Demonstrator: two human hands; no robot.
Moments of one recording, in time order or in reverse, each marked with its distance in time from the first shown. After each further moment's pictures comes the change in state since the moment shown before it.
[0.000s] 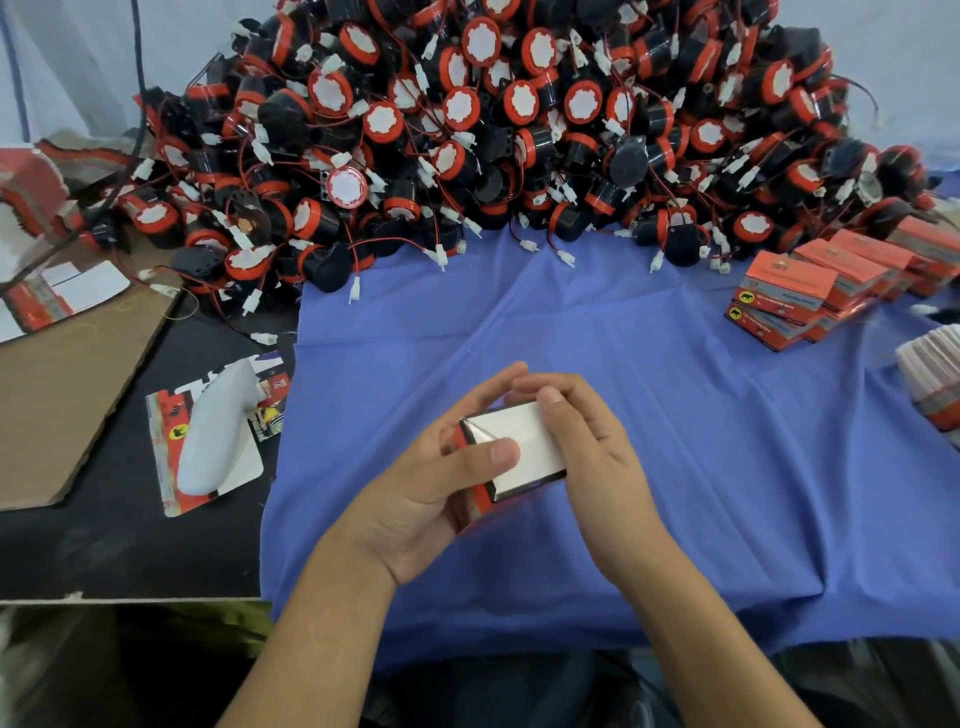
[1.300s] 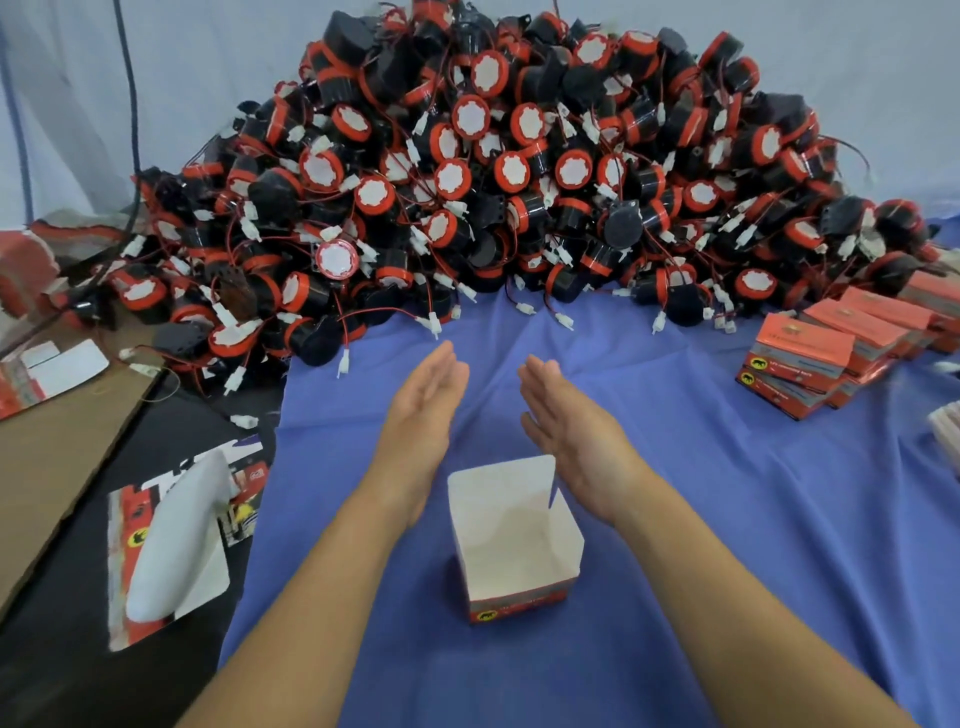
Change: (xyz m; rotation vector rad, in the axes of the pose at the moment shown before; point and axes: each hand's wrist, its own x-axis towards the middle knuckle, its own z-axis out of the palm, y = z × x) left_hand 0.113 0.030 -0.045 0.413 0.537 0.261; right_hand 0.137 0.037 -0.027 0.192 -0.103 0.252
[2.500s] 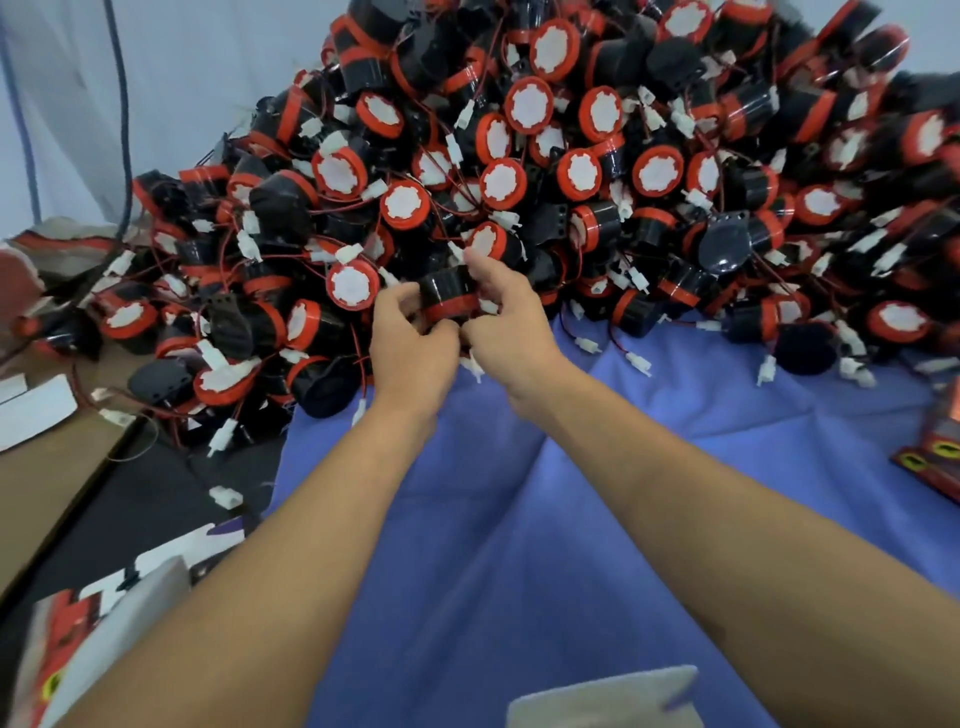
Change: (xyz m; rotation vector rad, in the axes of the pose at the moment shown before) left_hand 0.166 0.012 -0.027 0.095 0.358 0.168; right_hand 0.181 -0.048 0.093 -0.290 0.068 -0.286
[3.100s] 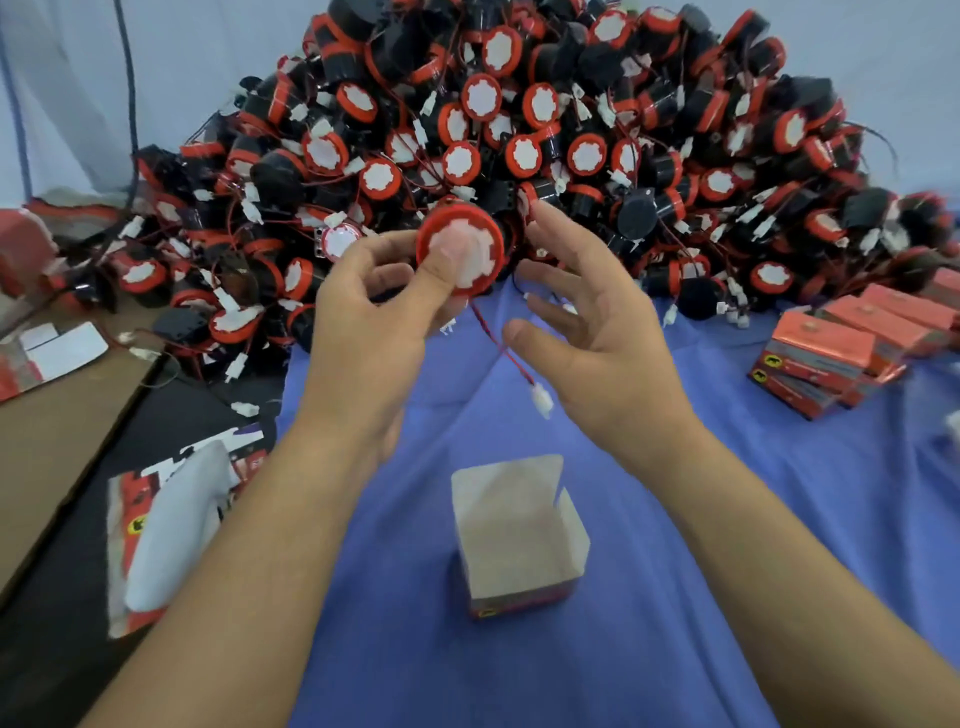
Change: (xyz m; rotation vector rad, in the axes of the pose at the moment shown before) left_hand -0.158 0.113 -0.046 -0.198 -0.208 0.072; right_hand -0.196 -0.086 -0.086 -0.122 -0.038 -0.344
